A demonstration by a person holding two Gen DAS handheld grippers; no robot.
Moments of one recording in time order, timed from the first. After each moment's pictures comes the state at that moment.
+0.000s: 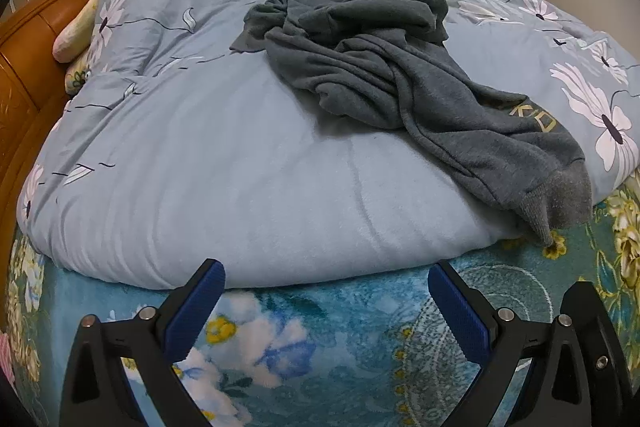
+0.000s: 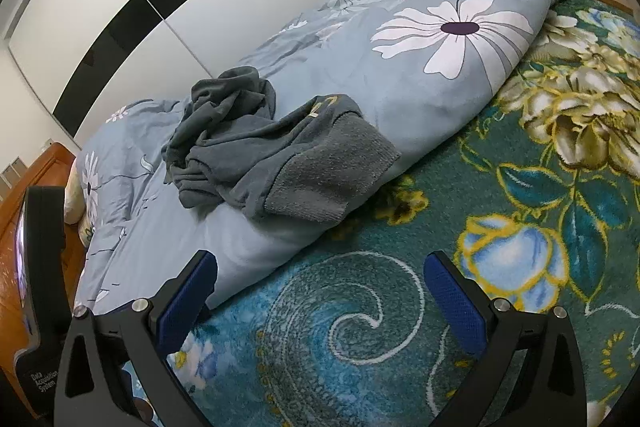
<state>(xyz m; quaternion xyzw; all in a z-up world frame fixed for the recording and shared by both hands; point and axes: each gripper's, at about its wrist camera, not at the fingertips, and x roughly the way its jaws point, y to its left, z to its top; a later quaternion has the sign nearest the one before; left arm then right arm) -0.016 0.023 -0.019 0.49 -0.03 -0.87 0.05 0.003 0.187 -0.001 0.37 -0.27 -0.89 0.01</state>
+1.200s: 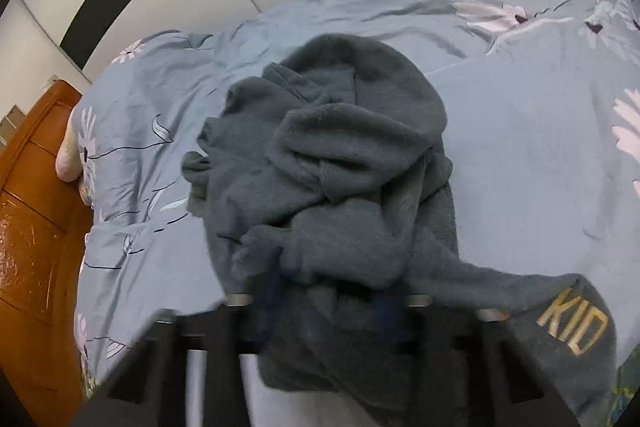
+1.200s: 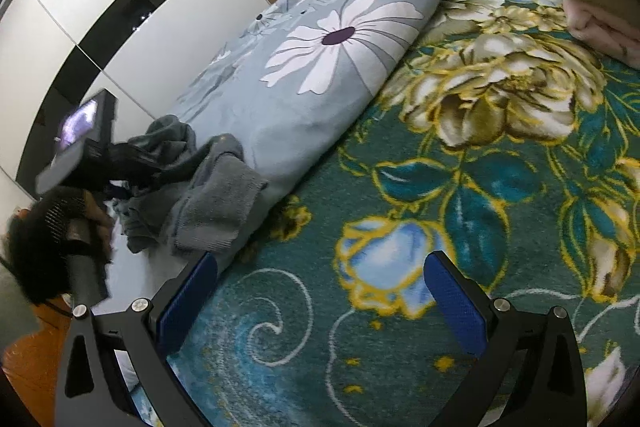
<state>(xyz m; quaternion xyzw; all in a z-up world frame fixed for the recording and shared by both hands) -0.195 0.105 0.012 0.47 -0.18 -0.86 0.08 0.041 0.251 -0.013 0.36 -0.33 -0.86 -0.10</state>
